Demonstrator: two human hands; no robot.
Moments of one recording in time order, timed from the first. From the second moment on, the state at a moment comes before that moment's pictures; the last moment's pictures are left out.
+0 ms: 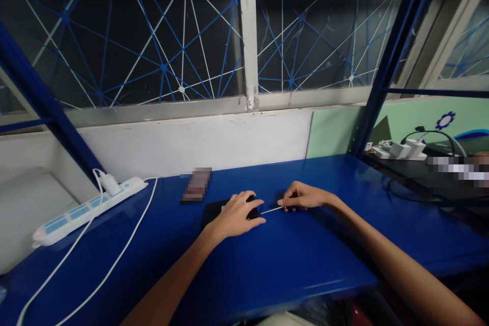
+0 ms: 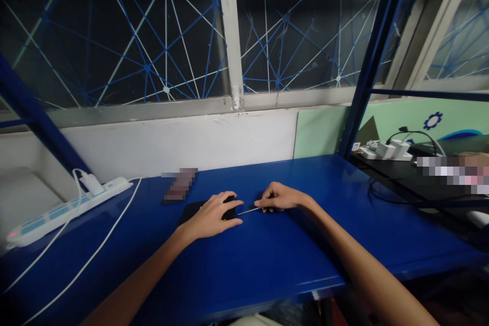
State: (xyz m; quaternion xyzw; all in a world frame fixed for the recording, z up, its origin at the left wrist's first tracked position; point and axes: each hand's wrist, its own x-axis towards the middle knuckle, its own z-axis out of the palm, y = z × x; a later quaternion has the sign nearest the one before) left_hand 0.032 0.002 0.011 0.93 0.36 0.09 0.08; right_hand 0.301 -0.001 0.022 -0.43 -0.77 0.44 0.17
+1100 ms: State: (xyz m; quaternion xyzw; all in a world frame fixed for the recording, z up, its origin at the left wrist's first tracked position) left_hand 0.034 0.001 0.013 0.93 0.36 0.08 0.07; right_hand 0.301 -0.002 0.025 -0.42 -0.77 0.43 0.20
